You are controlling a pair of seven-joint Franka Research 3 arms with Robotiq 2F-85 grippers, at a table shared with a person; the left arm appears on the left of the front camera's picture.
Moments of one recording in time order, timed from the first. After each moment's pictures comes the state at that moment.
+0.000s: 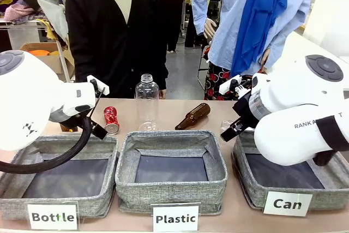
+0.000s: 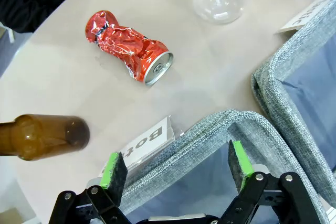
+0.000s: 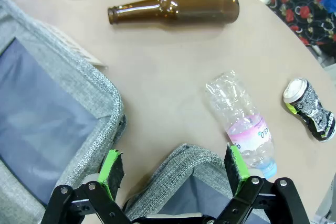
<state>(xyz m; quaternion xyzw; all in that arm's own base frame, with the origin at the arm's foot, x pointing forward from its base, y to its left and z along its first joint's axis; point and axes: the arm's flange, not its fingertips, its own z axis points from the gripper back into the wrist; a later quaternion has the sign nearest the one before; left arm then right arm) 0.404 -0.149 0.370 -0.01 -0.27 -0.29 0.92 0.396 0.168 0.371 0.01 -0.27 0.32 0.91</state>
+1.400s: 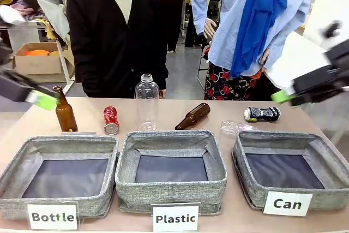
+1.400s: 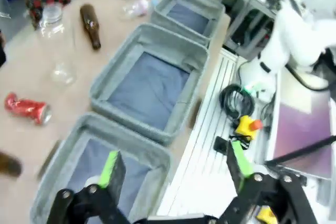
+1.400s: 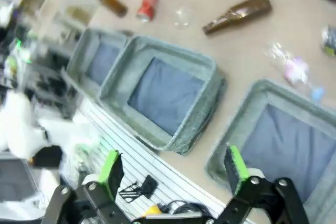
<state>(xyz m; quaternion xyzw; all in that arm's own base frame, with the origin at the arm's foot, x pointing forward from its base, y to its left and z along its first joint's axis) 0.294 -0.031 0.540 -0.36 -0.28 -0.40 0.79 0.298 0.025 0.542 0.33 -0.23 0.15 0.90</state>
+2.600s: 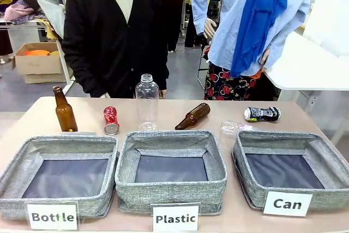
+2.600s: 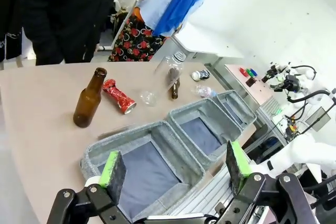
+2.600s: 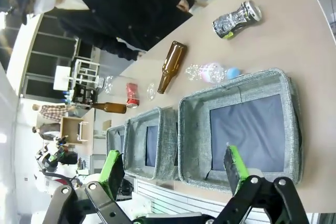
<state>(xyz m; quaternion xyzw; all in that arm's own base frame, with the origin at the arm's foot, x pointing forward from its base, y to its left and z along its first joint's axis) 0.232 0.192 0.511 -0.42 -0.44 -0.11 0.78 0.267 -0.173 0.493 0.43 -0.28 -0.15 0.85</state>
